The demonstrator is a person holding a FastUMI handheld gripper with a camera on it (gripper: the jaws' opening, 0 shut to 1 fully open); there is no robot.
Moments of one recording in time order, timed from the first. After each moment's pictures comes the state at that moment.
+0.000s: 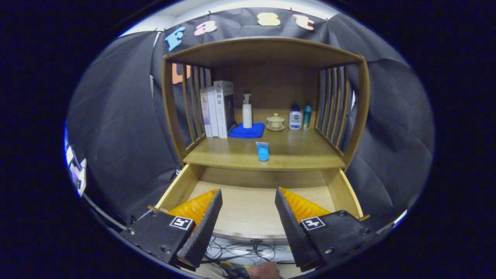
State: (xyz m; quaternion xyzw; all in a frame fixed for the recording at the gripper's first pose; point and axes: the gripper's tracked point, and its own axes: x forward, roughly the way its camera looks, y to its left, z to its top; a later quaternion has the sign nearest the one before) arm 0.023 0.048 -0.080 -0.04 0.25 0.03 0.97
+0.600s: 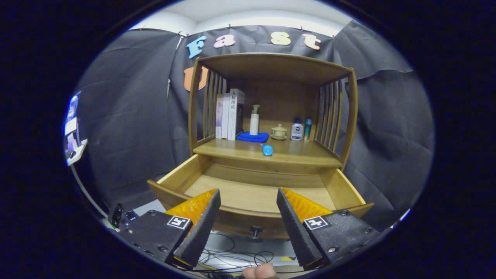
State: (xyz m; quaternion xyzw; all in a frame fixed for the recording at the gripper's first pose) arm -0.035 0.047 -0.141 -0.08 0.17 0.05 0.98
